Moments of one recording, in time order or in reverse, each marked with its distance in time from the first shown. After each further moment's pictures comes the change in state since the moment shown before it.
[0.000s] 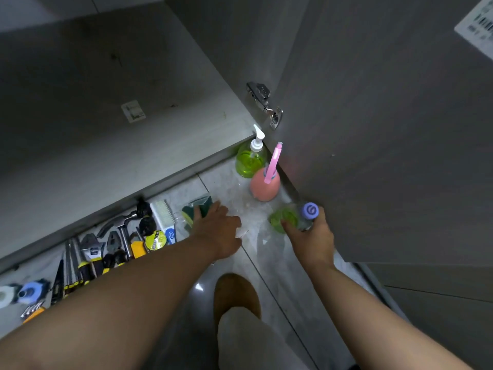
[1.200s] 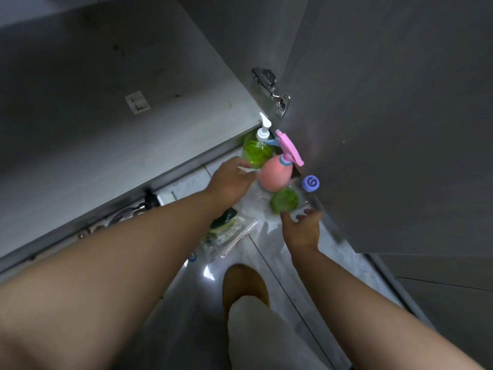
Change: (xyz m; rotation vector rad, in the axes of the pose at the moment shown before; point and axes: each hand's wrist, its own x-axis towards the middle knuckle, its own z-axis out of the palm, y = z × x) left_hand 0.022 0.015 -0.070 -1.043 0.257 -0.172; right_hand 0.004 0.001 0.049 0.265 -0.024 0.254
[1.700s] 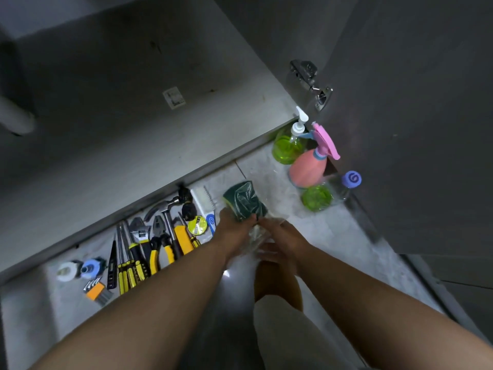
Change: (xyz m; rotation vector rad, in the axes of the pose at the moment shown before) left_hand -0.057 -0.104 -0.009 -0.344 0.089 -0.411; right_hand -0.053 0.000 0.061 0.193 -0.761 0.270
